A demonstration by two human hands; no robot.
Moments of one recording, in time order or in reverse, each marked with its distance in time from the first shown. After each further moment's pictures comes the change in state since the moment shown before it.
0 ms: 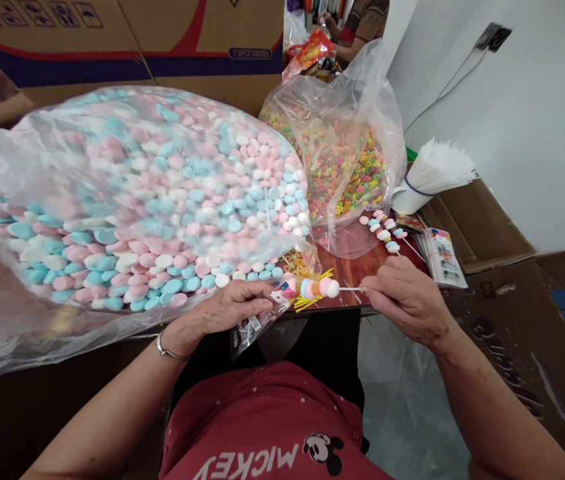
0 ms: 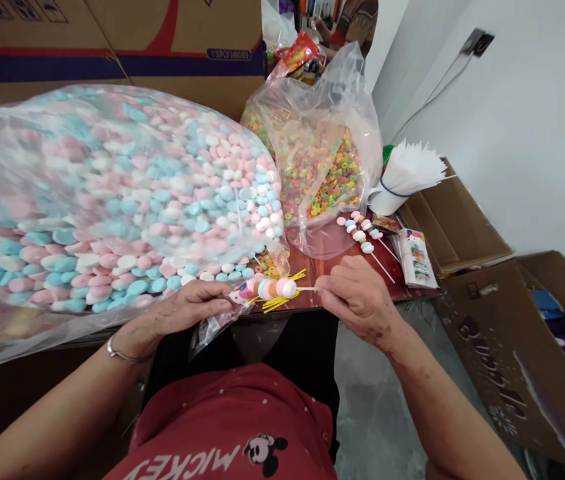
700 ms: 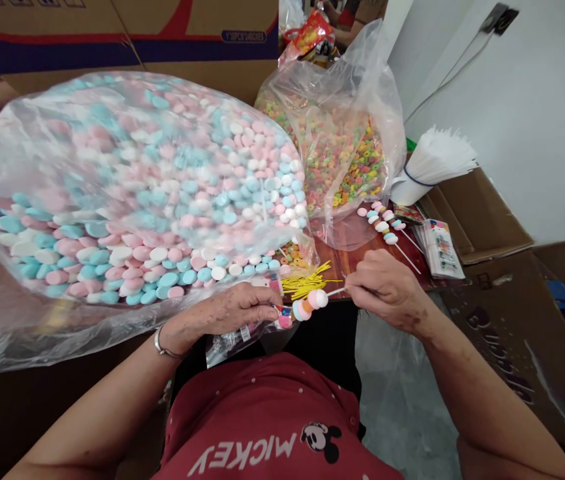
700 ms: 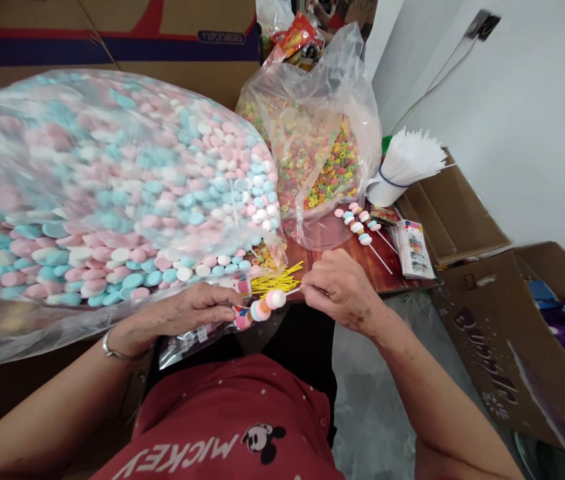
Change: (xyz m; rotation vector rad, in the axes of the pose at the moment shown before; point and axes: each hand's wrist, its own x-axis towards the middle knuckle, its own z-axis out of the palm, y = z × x) left_hand 0.000 0.014 0.005 0.210 -0.229 0.014; right_hand 0.007 -0.006 0.011 0.085 -0.117 0.018
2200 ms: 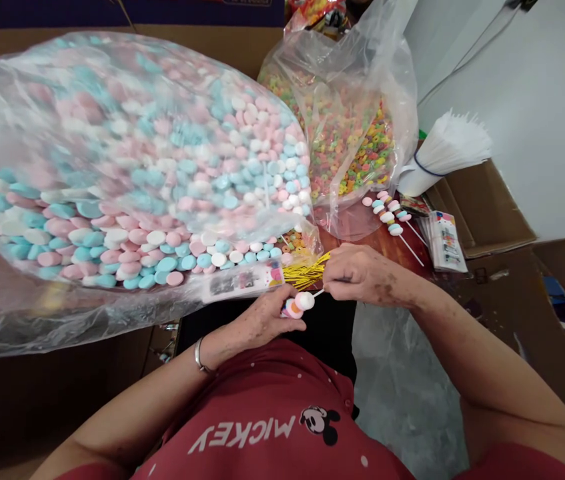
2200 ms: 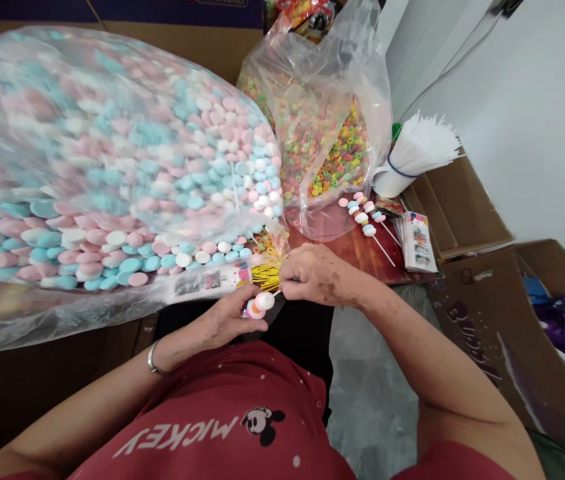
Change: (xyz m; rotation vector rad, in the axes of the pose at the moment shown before) left_hand 0.018 -0.018 0.074 -0.160 0.330 -0.142; right_hand 0.041 0.004 0.010 0.197 -0.467 -0.013
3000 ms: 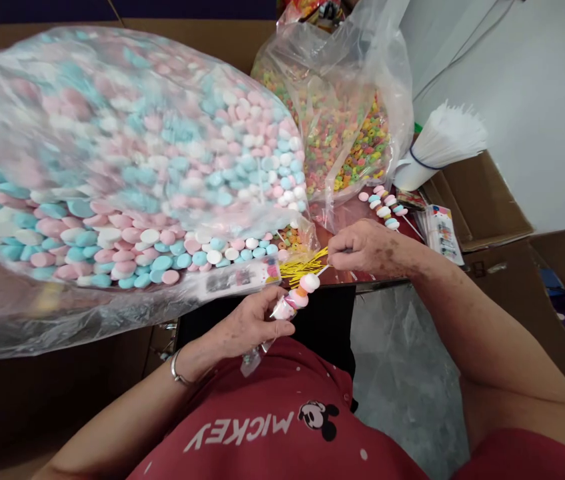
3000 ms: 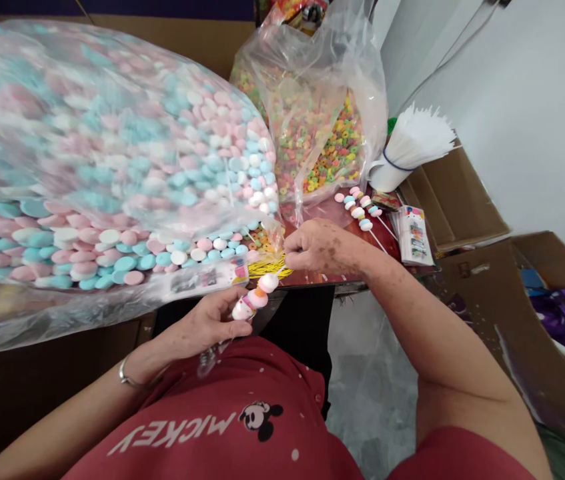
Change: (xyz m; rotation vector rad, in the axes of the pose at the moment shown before) left_hand -0.023 0.018 -0.009 -0.370 -0.077 -0.139; right_hand 0.005 0.009 -0.025 0.025 -0.024 0.101
